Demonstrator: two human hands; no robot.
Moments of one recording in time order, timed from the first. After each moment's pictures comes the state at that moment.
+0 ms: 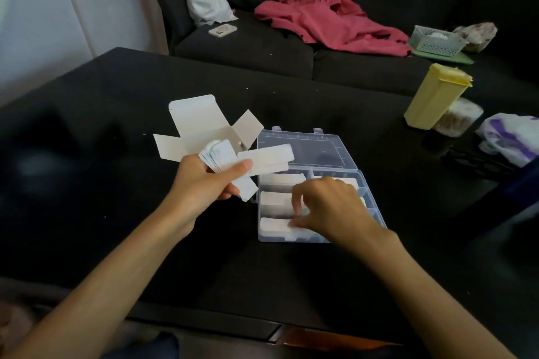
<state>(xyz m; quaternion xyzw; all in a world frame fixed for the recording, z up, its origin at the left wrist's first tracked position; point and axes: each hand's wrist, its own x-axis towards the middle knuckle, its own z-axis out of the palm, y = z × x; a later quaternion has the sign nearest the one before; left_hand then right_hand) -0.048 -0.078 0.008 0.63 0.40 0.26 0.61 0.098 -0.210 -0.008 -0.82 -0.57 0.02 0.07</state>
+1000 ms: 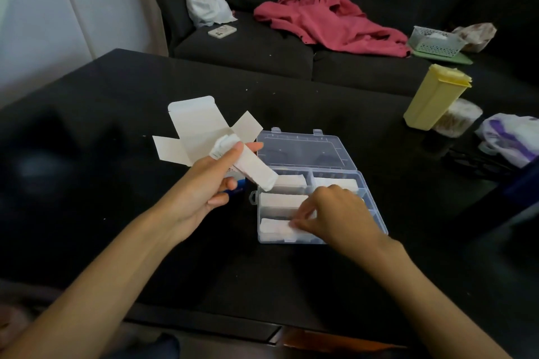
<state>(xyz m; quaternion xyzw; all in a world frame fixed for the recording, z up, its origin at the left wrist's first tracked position) -0.052 -0.082 0.022 0.57 0.33 0.17 0.73 0.090 -0.218 -0.007 -0.86 -0.50 0.07 0.08</state>
